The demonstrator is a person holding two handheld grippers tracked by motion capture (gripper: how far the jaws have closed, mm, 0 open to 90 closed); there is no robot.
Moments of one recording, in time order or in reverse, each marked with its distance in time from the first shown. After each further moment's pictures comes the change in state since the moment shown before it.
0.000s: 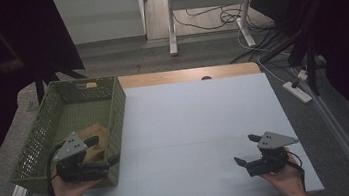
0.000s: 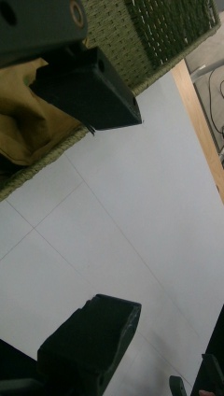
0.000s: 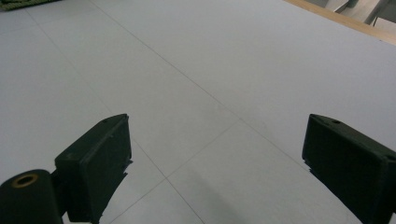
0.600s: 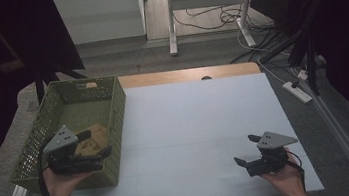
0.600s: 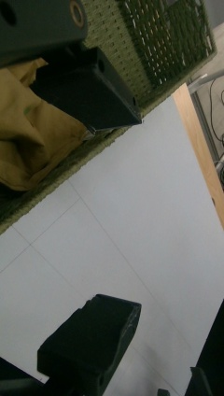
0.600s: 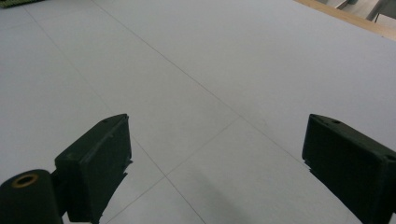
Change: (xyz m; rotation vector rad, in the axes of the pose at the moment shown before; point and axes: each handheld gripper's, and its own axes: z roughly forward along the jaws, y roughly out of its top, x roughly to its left) left arm 0.023 0.007 -0.009 -0.010 0.020 -0.033; right arm -0.001 -0.001 0.001 0.012 0.000 0.002
